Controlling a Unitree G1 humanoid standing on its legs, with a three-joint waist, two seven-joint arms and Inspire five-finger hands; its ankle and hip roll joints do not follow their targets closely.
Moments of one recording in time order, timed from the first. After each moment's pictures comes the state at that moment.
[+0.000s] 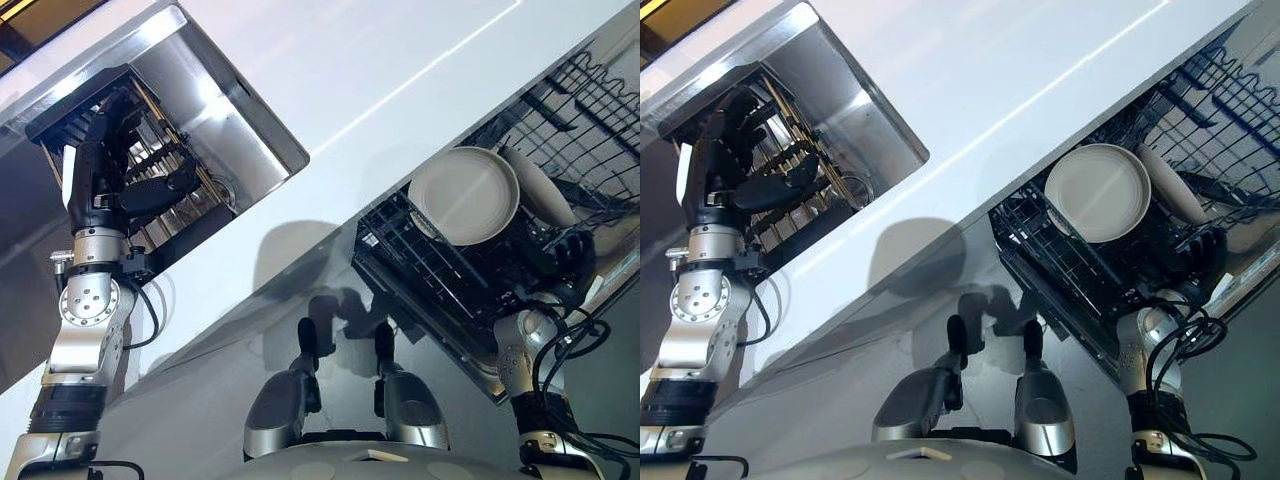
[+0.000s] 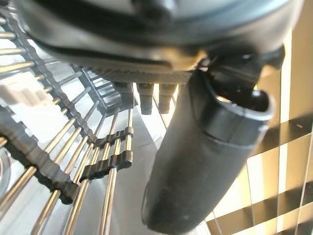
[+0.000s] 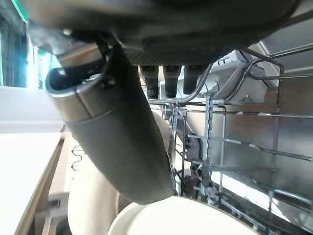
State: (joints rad) left arm -0.07 0.64 0.13 -0.03 -0.40 -0.27 0.20; right arm -0.09 -0.34 -0.18 0.34 0.61 -0.22 -0.58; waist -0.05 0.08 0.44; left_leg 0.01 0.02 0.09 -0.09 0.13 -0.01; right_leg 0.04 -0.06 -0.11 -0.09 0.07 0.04
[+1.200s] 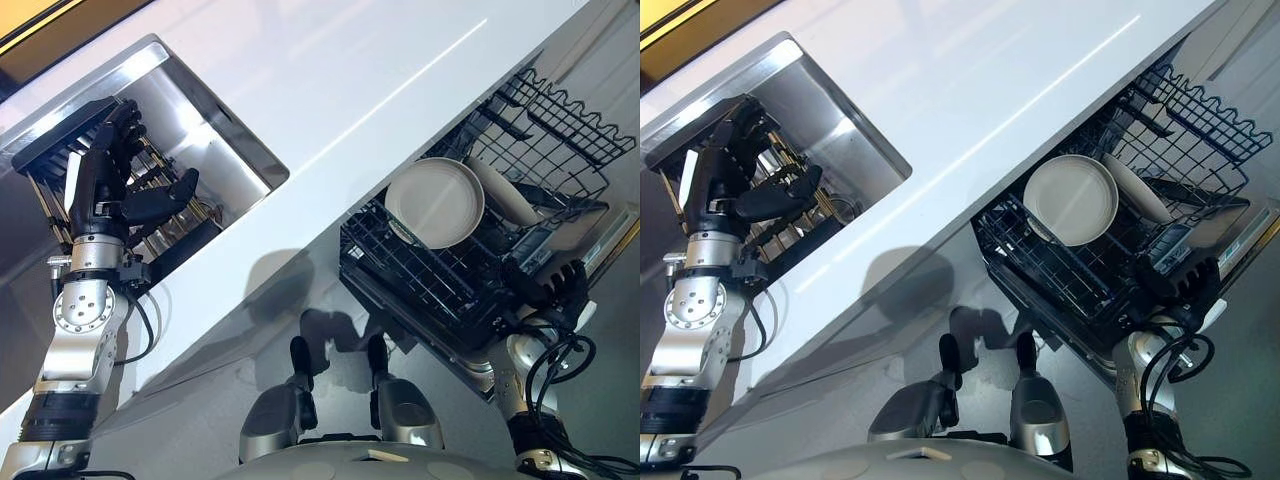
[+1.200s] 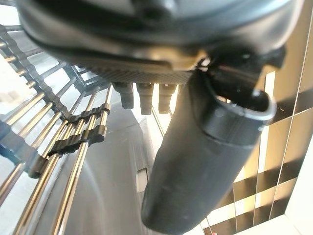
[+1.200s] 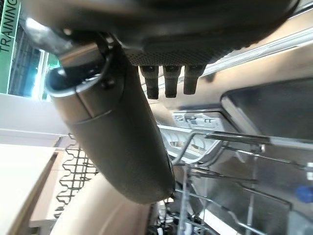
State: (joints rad) left arm -0.03 0.66 0.14 -0.02 -0.40 -0.27 0.16; right arm -0.02 -0.30 -0.17 0.40 0.45 -0.24 -0.65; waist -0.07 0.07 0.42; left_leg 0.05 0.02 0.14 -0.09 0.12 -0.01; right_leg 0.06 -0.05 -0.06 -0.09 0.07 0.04
